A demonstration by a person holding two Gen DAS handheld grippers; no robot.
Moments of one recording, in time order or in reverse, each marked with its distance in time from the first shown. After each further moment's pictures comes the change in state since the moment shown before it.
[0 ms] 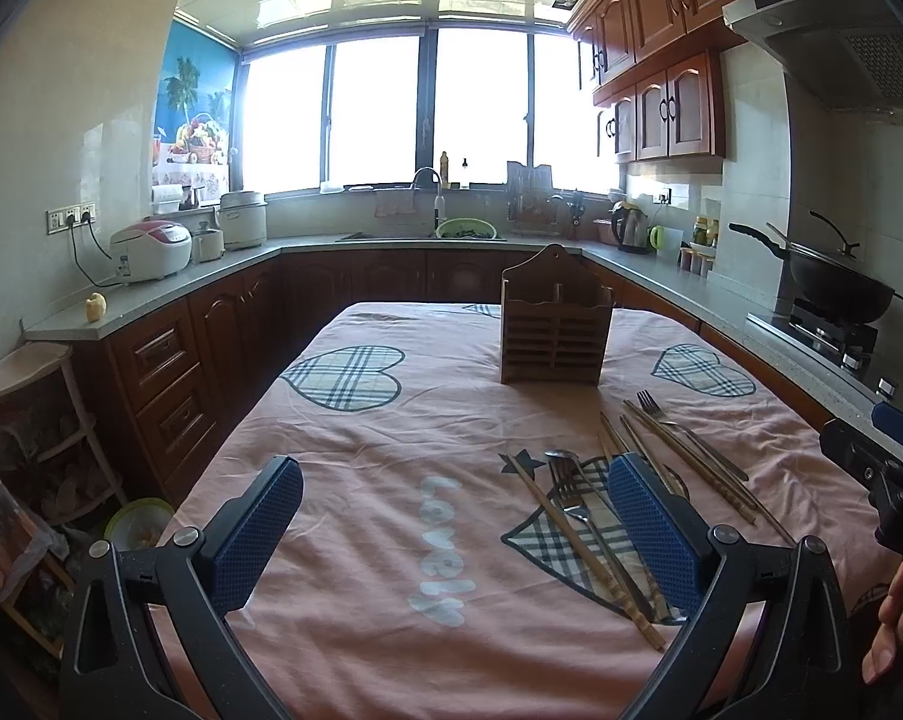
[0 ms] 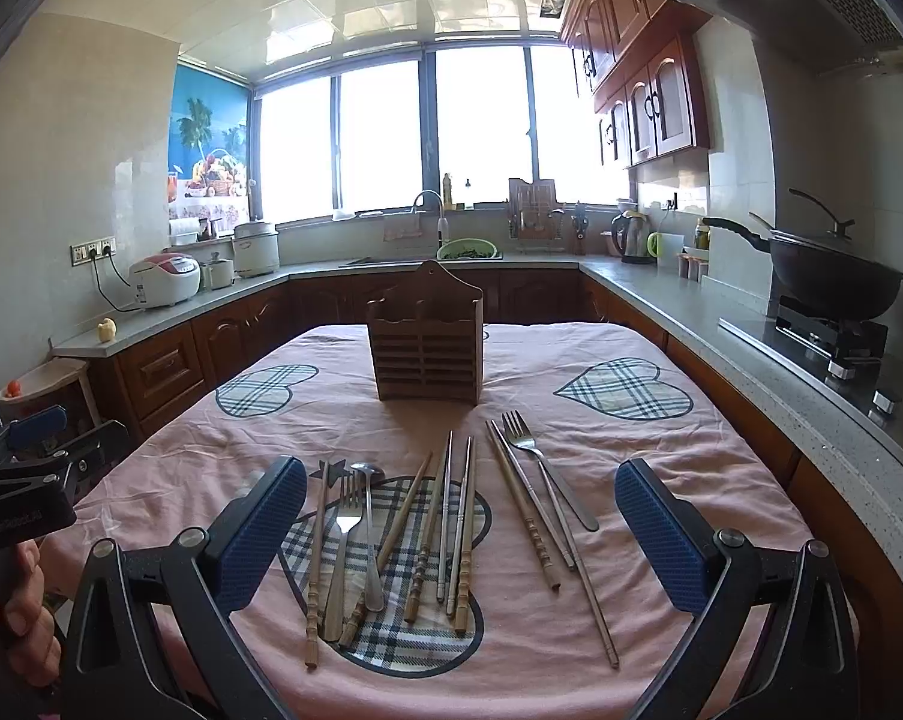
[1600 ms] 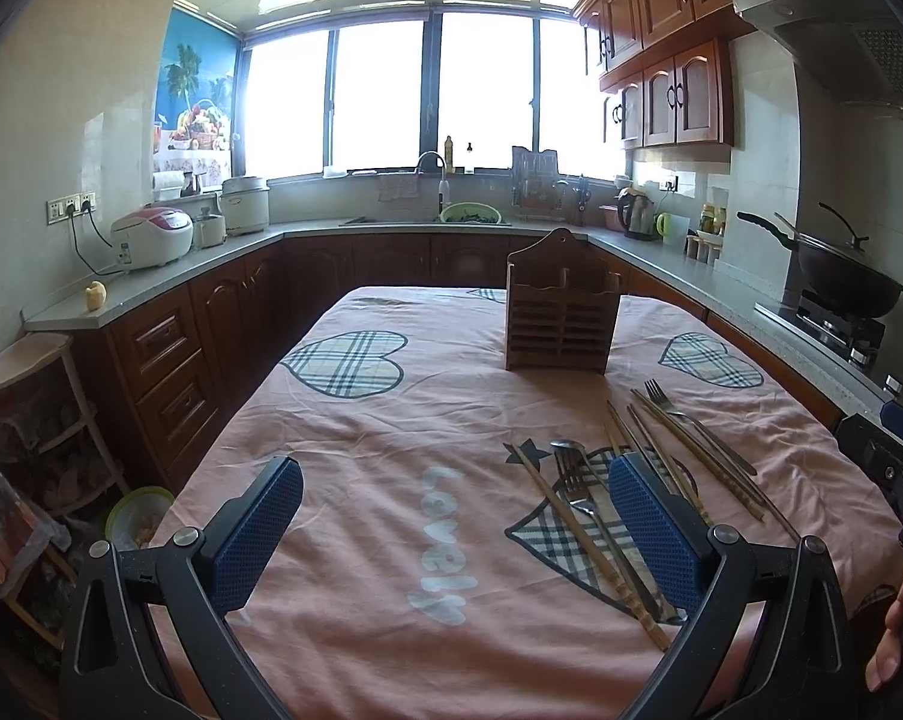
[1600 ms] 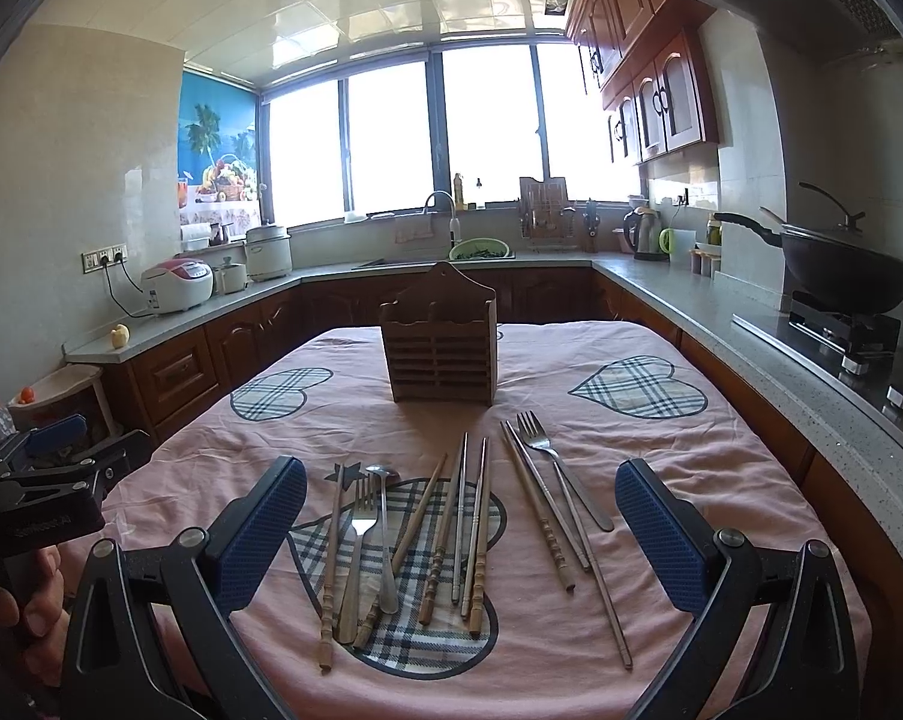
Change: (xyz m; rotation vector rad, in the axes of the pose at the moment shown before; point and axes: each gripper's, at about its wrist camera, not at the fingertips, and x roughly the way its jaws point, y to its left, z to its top) left arm 0.013 0.001 0.005 -0.017 0.051 0.007; right arm -0.001 -0.001 0.002 0.020 0.007 0.038
